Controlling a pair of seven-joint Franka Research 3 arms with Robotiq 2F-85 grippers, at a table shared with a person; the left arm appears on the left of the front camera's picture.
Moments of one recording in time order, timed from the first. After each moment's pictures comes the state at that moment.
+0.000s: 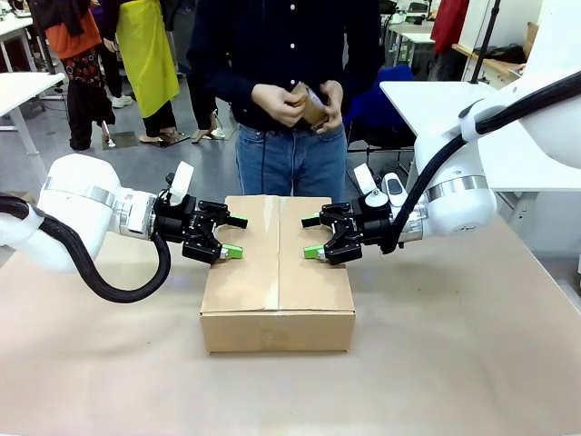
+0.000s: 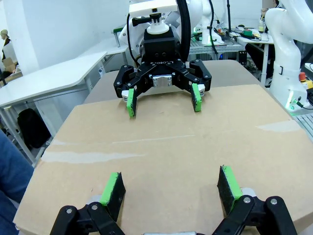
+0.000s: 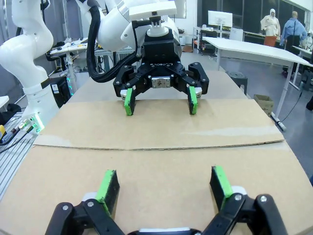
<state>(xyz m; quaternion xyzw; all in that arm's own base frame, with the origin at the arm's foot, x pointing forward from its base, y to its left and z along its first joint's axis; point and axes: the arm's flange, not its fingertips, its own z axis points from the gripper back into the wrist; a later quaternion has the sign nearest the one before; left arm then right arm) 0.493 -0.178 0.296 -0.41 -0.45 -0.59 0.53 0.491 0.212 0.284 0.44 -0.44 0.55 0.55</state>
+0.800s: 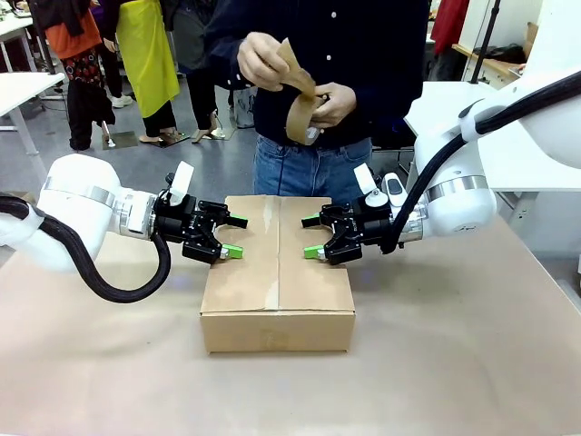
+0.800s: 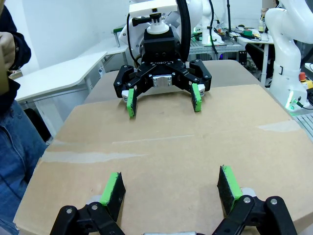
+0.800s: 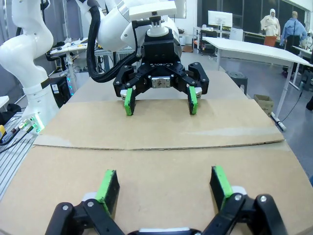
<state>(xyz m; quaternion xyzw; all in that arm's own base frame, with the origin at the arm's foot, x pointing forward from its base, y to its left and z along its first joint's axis) 0.493 -0.178 0.296 -0.41 -0.45 -0.59 0.53 0.491 0.212 0.284 0.44 -0.44 0.55 0.55</state>
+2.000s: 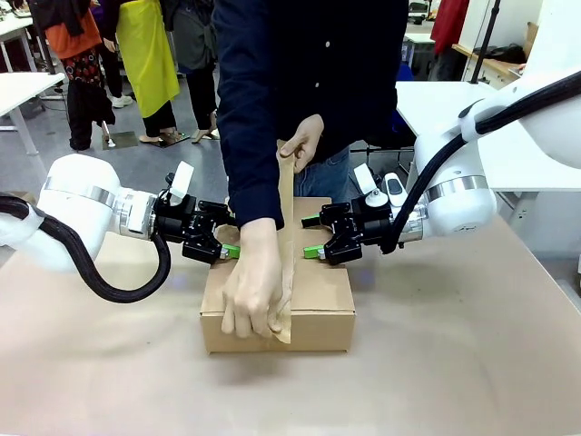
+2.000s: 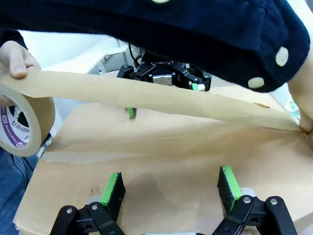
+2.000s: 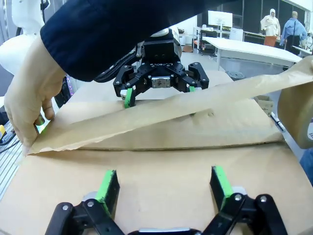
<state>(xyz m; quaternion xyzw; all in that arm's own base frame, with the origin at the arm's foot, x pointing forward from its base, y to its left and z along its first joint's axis) 0.493 -0.178 0.296 -0.41 -0.45 -0.59 0.53 0.491 0.212 0.284 0.44 -0.44 0.55 0.55</state>
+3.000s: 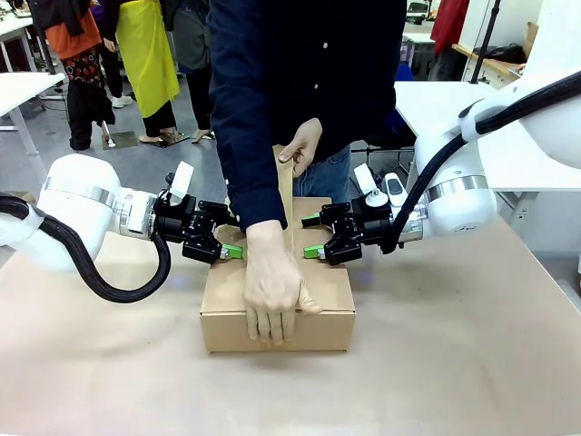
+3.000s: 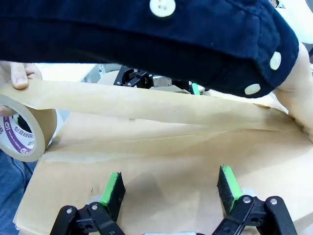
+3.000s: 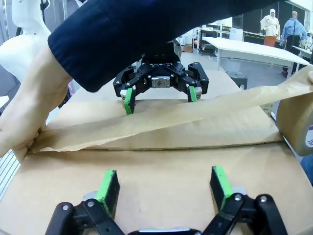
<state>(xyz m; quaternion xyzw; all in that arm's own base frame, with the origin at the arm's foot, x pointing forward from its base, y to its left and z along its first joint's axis) 0.493 -0.178 0.296 -0.41 -0.45 -0.59 0.53 0.491 0.212 0.284 0.44 -0.44 0.55 0.55</state>
